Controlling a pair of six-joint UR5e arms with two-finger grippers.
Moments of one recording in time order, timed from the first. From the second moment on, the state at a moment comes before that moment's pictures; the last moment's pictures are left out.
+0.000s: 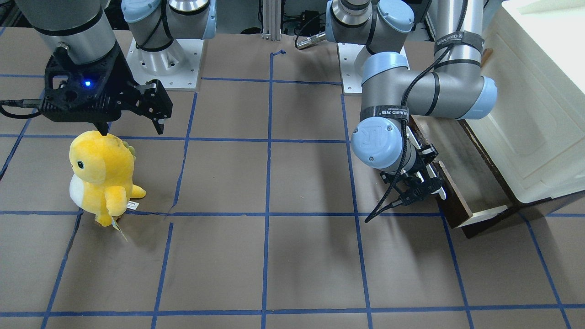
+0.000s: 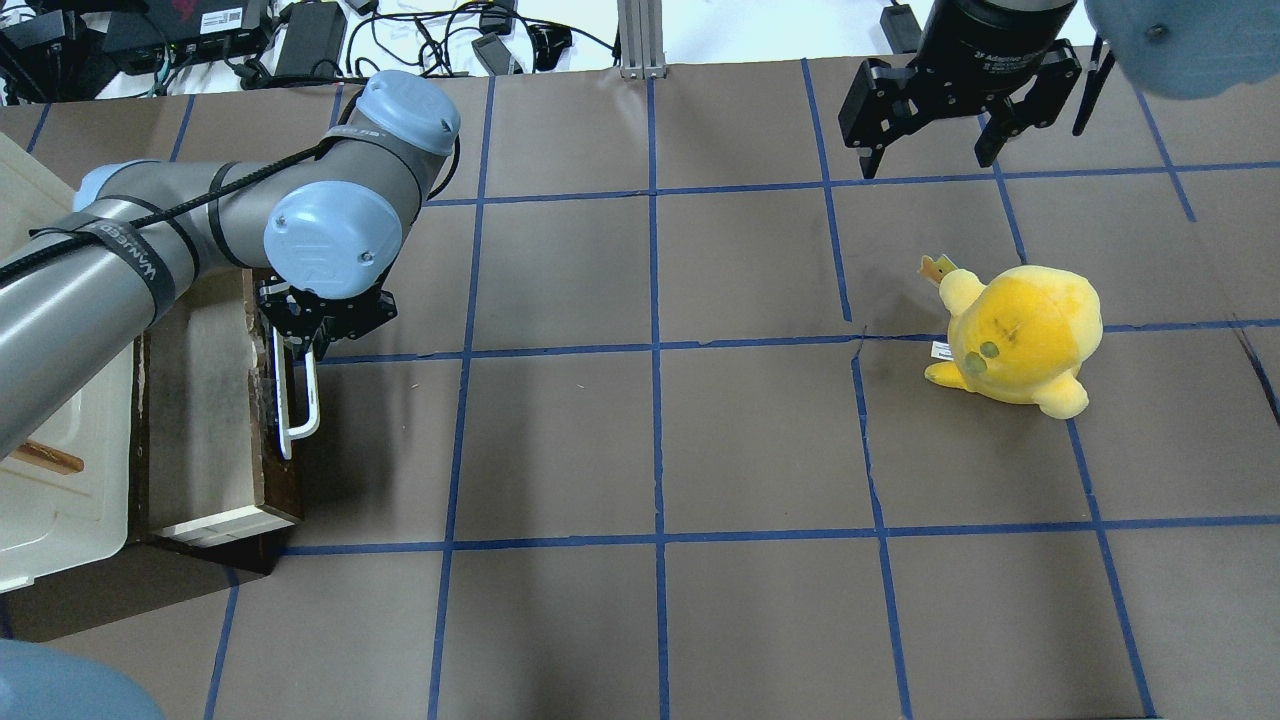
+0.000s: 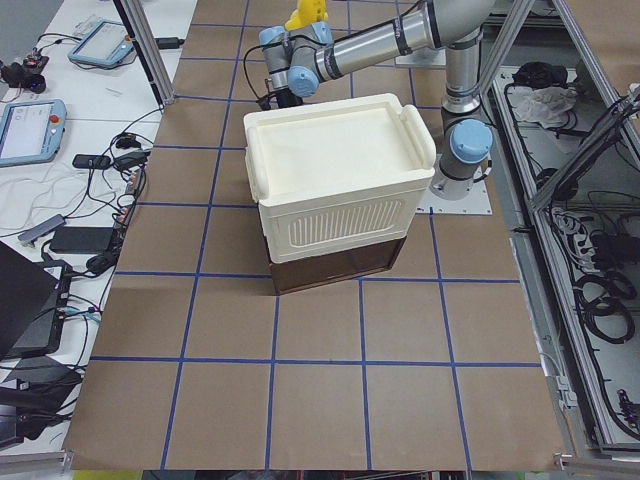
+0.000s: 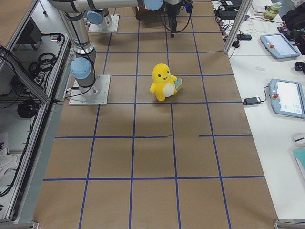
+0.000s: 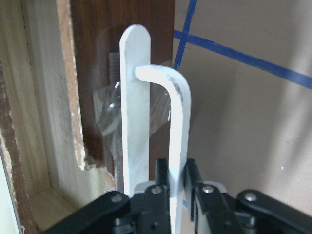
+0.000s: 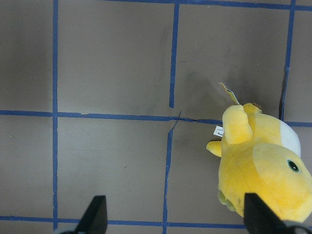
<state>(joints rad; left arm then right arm) -1.65 -1.90 -1.71 -1.48 2.17 -0.54 1.60 -1.48 1.44 -1.57 -1.58 -0.02</state>
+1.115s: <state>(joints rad) -1.68 -1.92 -1.69 -1.48 2.14 -0.55 1.60 -1.48 1.44 -1.57 -1.58 -0.02</state>
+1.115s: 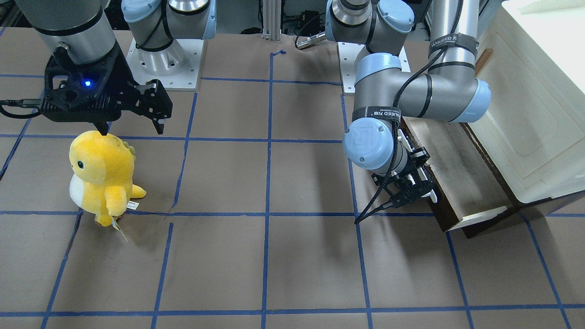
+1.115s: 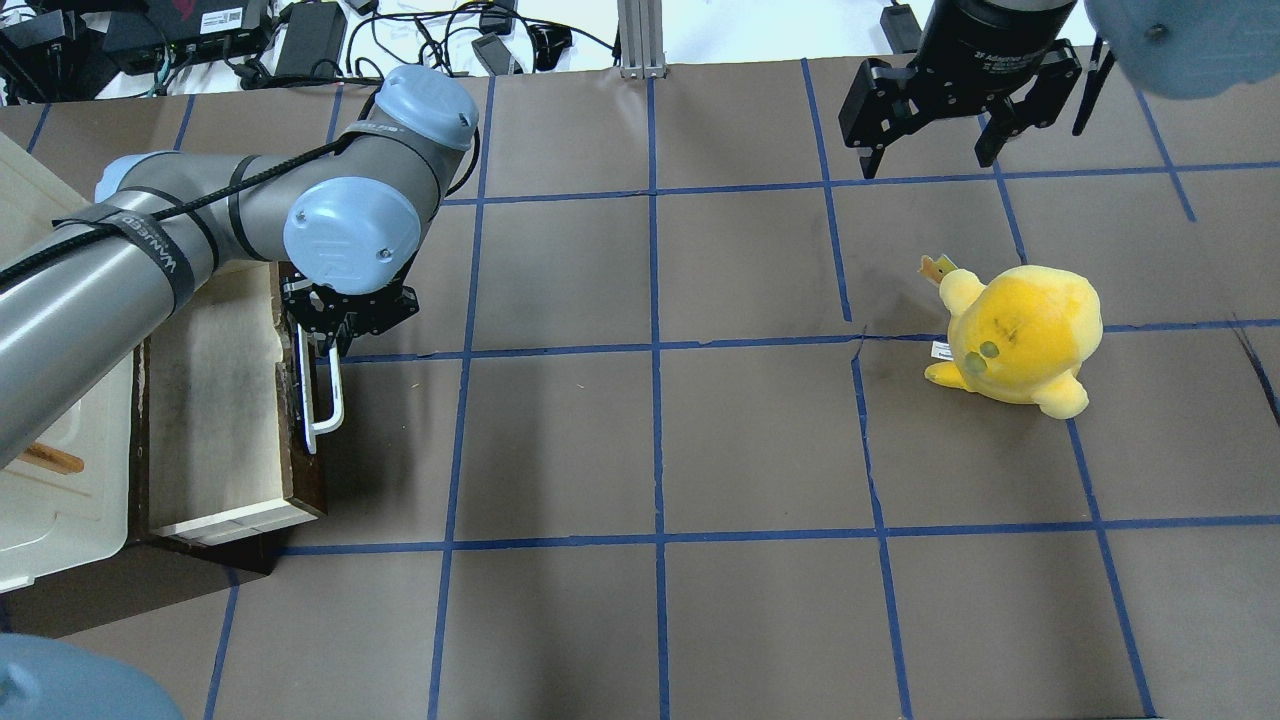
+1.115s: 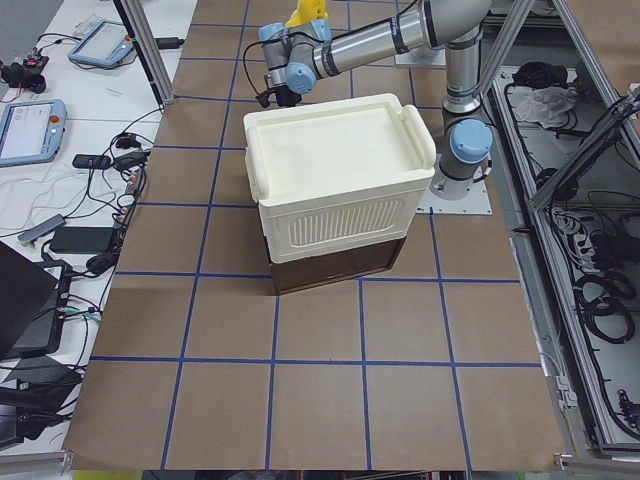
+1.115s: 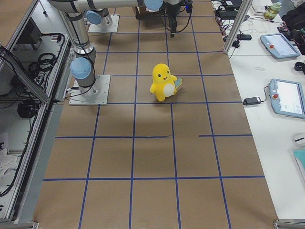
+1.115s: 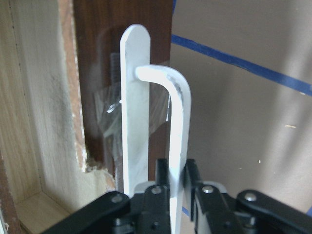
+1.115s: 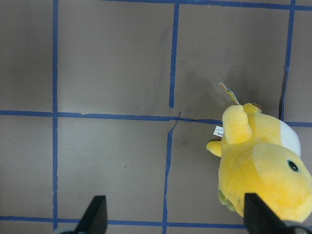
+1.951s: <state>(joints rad) -1.71 -1.93 -1.67 -1.48 2.12 -0.59 1.60 -1.48 1.44 -1.57 -1.58 -0.02</state>
